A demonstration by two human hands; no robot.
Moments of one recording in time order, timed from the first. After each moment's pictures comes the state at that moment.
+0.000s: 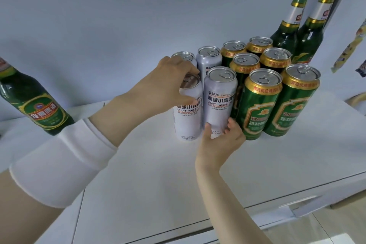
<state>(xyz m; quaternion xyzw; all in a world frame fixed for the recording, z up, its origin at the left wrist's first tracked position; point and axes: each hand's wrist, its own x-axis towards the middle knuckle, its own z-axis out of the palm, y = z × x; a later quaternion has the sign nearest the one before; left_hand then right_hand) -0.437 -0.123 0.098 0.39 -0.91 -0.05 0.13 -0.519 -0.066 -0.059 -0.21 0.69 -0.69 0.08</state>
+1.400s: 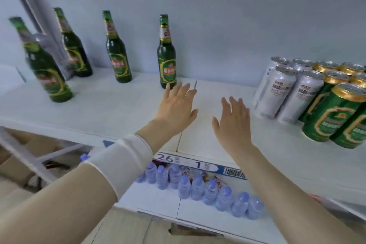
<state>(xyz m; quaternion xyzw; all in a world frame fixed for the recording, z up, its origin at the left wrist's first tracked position) -0.250 0.037 0.043 0.64 -0.76 0.08 0.11 -0.402 0.027 0.001 -0.74 0.64 -0.20 0.01</state>
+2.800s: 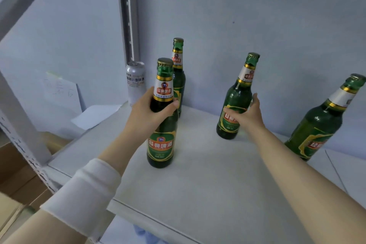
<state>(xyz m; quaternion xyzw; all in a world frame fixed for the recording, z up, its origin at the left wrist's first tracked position) 0.215 -0.057 0.060 0.62 -0.51 -0.23 0.55 -0.007 -0.212 0.029 -0.60 0.56 -0.42 0.39</state>
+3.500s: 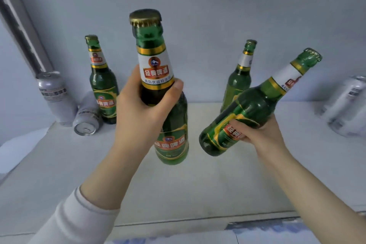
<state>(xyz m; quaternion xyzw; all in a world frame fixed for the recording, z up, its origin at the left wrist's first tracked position) 0.107 -0.021 0.115 0.41 -0.61 -0.25 0.64 -0.119 -0.036 0.046 -0.46 0.52 -0.61 0.38</state>
